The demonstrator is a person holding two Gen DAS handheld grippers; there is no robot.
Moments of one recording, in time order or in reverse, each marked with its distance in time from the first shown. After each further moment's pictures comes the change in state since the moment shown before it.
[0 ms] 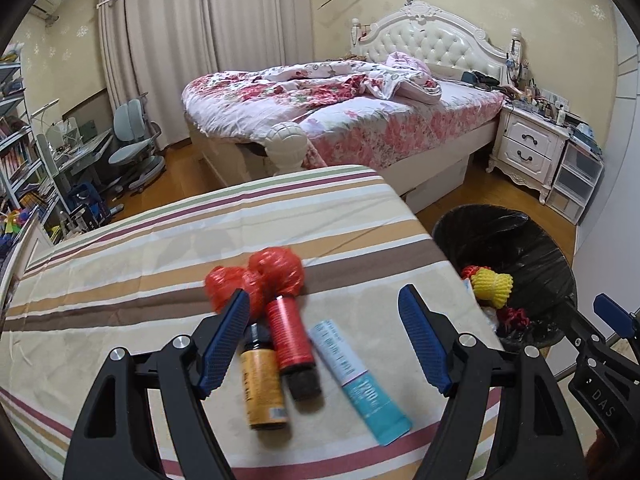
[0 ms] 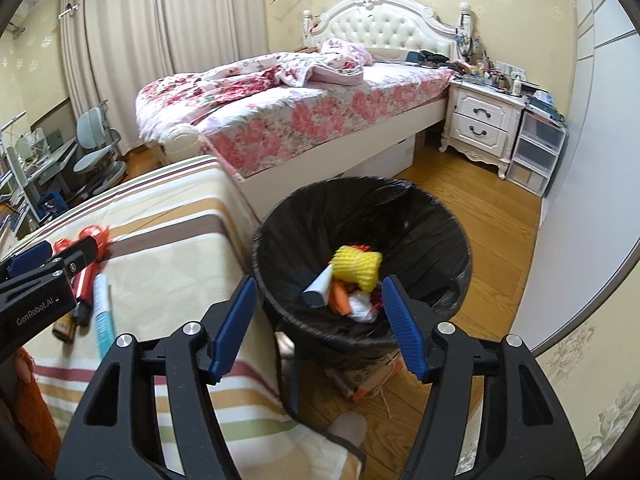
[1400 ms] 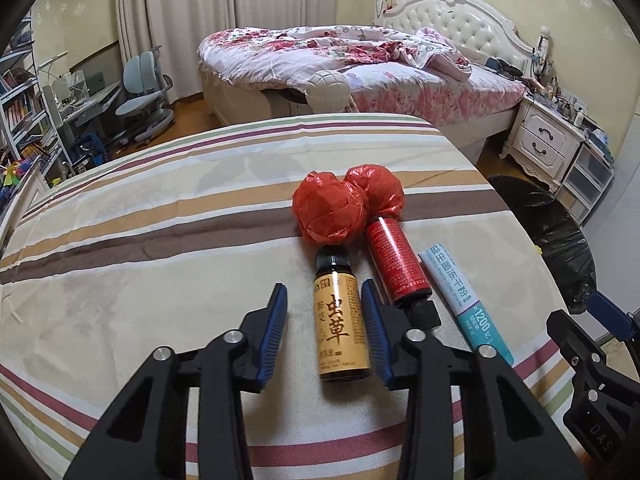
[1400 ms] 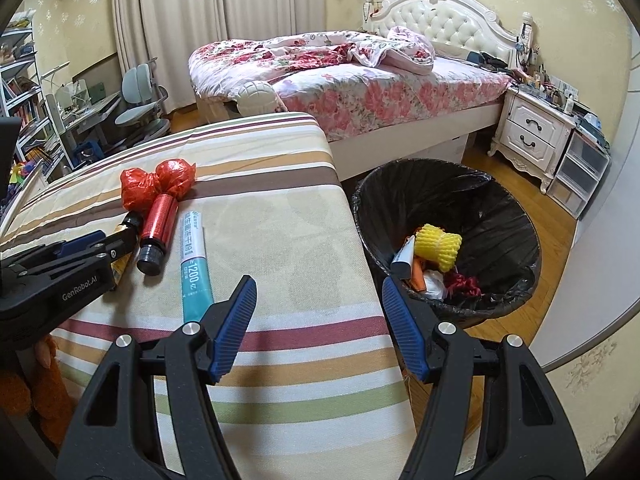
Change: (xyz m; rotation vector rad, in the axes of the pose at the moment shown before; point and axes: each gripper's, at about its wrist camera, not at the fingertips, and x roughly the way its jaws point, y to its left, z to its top) left arm 0.016 0.063 -0.035 -0.083 0.131 -0.036; right arm -0.003 0.076 -0.023 -0.140 0.067 0.102
